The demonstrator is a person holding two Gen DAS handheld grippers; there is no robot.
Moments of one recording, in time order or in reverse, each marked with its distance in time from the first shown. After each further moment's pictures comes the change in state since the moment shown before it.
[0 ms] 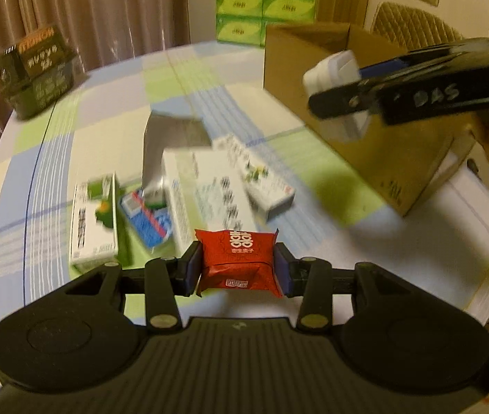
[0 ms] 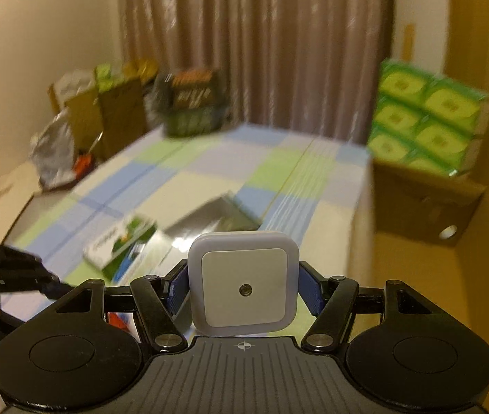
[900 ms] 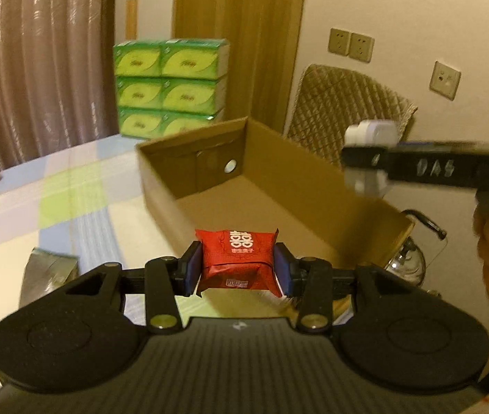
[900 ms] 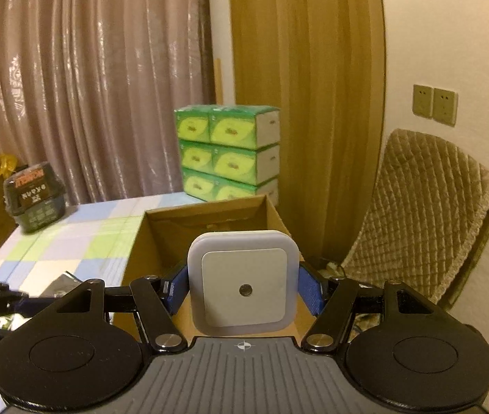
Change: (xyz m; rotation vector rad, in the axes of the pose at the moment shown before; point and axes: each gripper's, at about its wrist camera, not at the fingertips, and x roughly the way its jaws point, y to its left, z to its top) left arm 0.021 -0.131 0.120 0.062 -0.204 -0.183; right arm -0.115 -0.130 -0.023 0.324 -0.158 -0.406
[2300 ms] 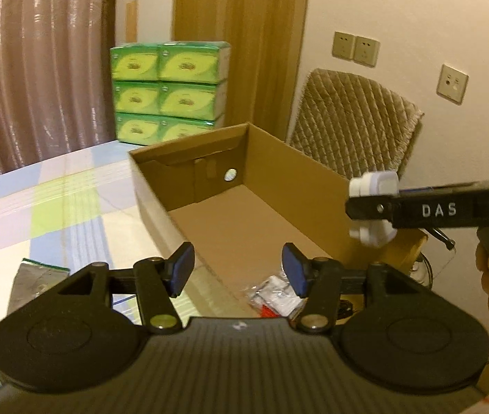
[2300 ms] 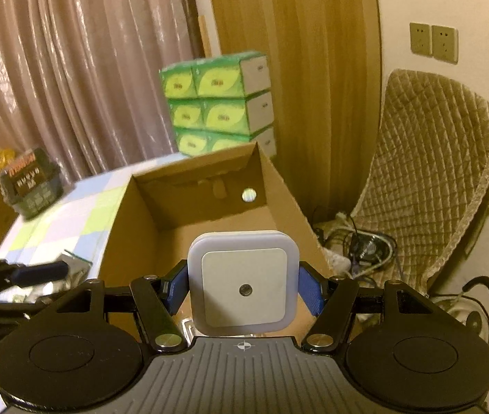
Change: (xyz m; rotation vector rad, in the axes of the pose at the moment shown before) left arm 0.019 0.003 -0.001 -0.013 -0.021 0.022; right arm 0.033 -0.025 -0.011 0.091 0.172 0.036
